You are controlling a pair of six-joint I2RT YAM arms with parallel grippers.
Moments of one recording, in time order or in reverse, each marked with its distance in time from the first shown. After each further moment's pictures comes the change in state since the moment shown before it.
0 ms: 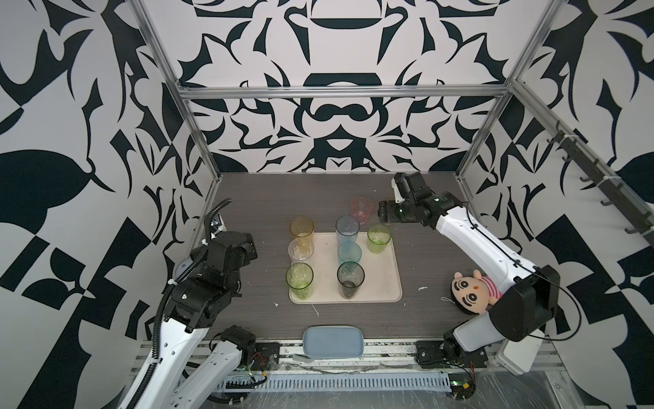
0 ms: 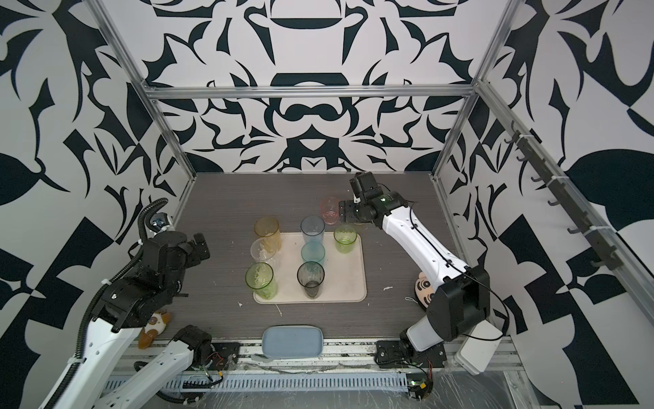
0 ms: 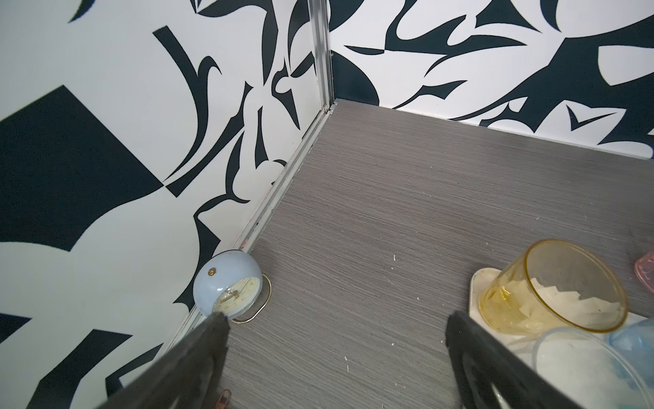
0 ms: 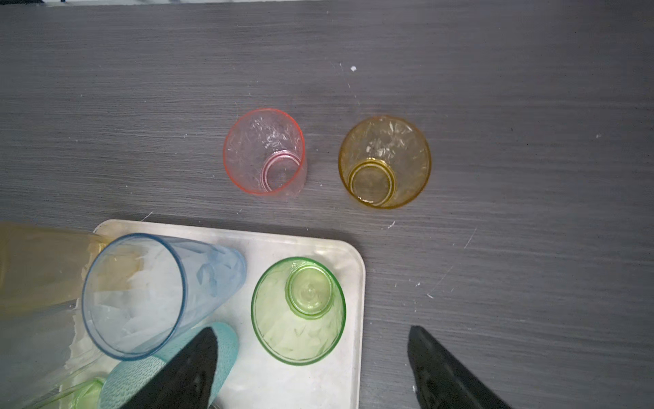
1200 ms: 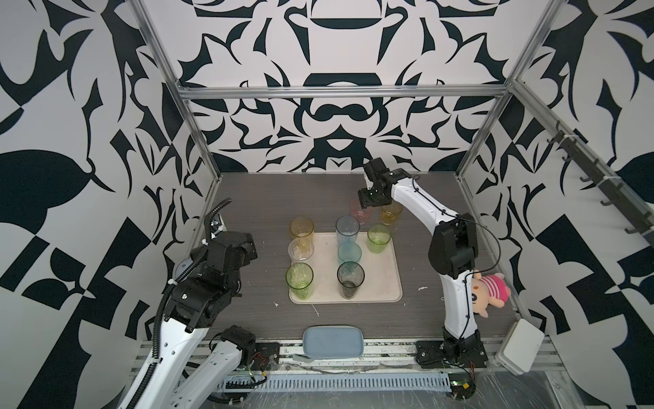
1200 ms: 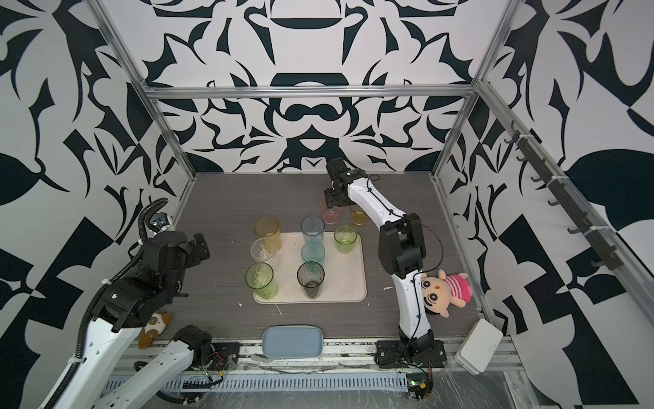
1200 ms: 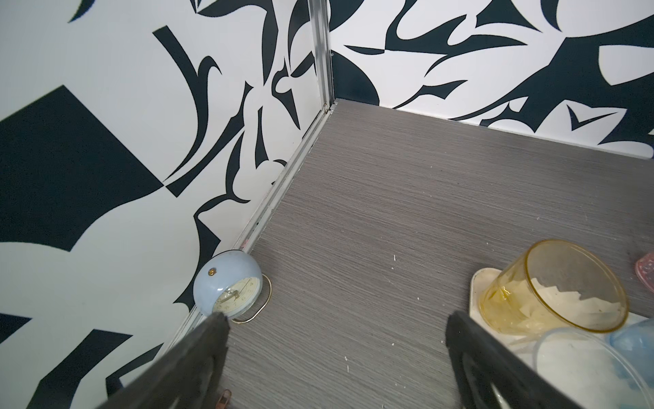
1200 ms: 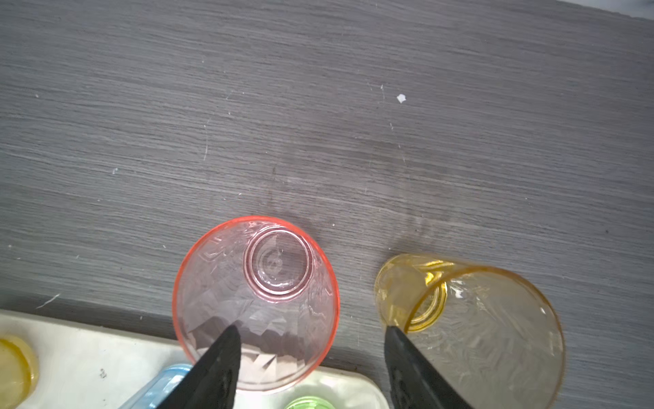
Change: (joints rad) left arm 0.000 0.001 0.000 0.000 0.000 0.000; right arm -0.010 0.613 0.529 -0.096 0.021 -0.101
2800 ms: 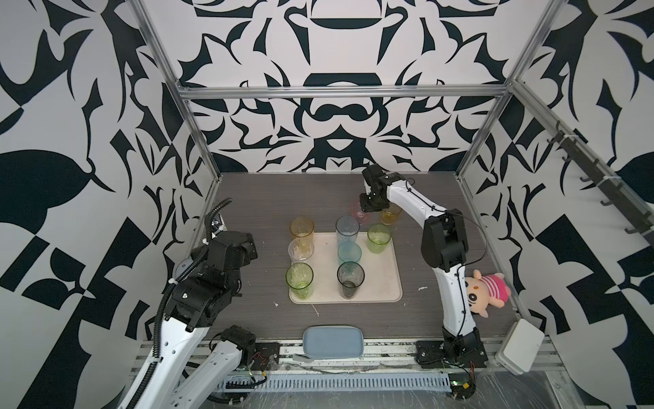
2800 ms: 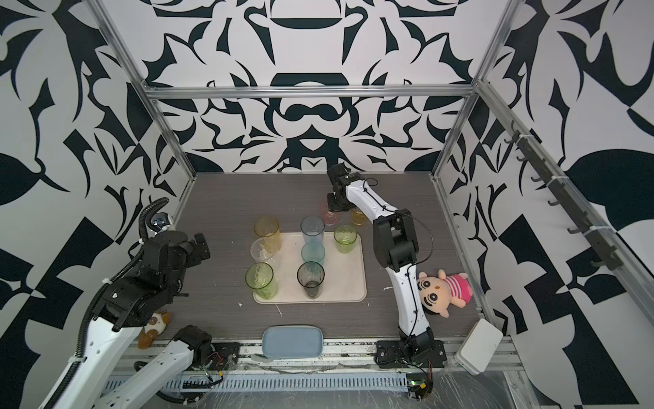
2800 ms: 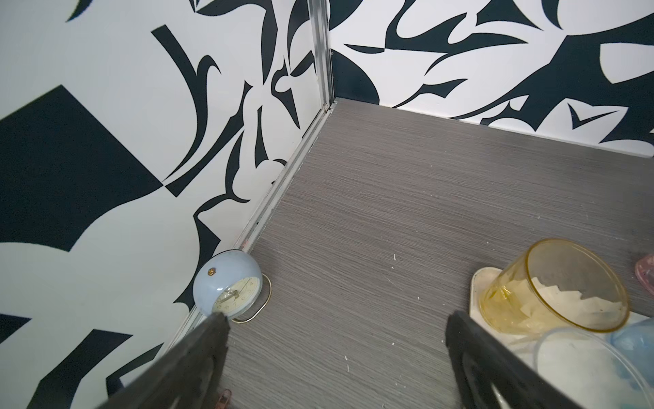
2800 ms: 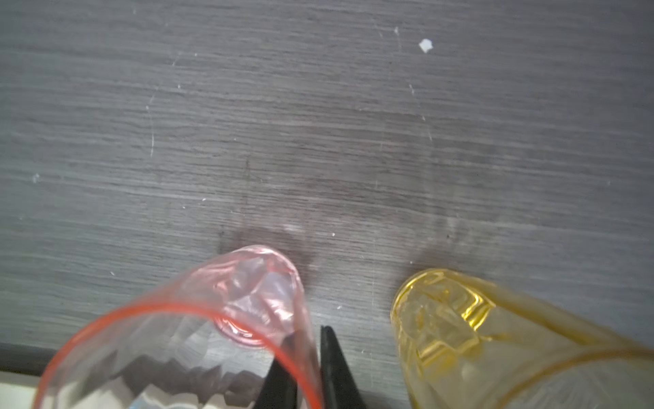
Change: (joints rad) left arm 0.000 0.004 0.000 0.000 0.000 0.000; right arm -0.019 0.113 0.023 0.014 -0.039 0.040
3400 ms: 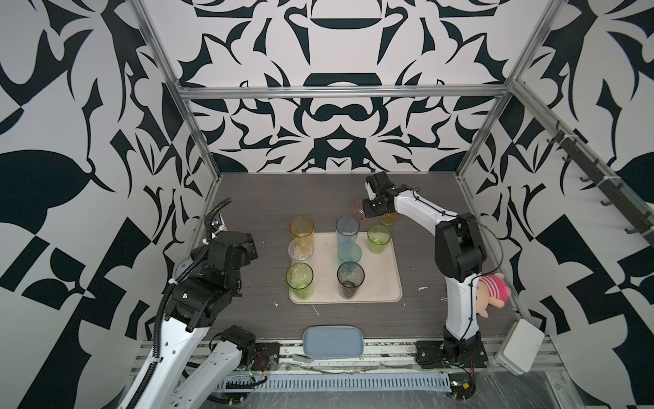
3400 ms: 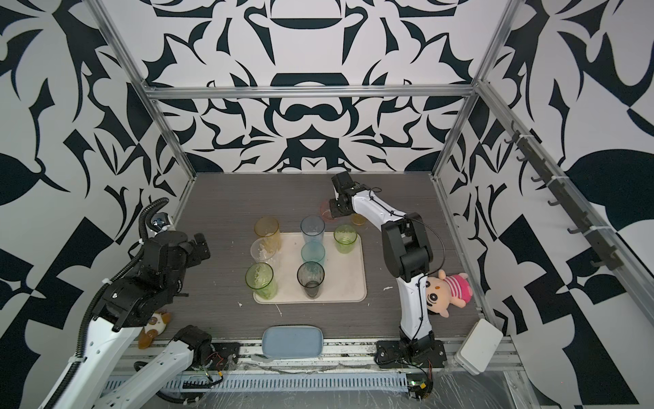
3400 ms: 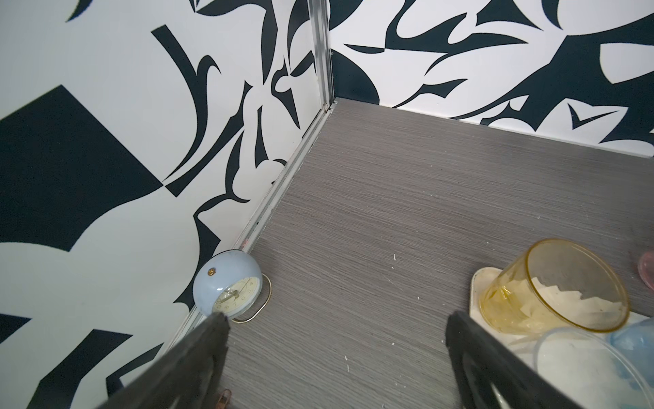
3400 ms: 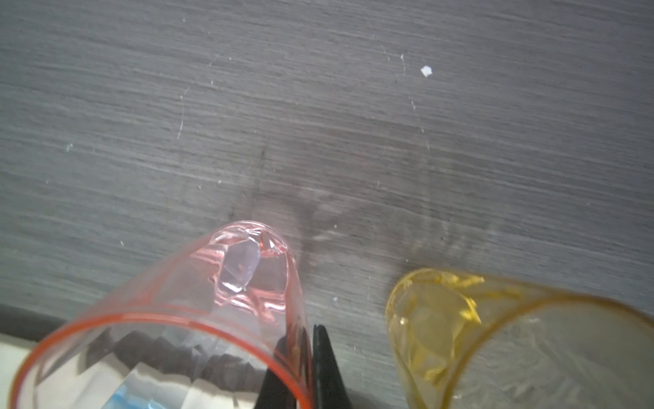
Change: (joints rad) left arm 0.000 0.000 0.000 0.000 0.000 0.000; right arm 0.000 -0.217 -0.379 0.306 -0.003 -0.100
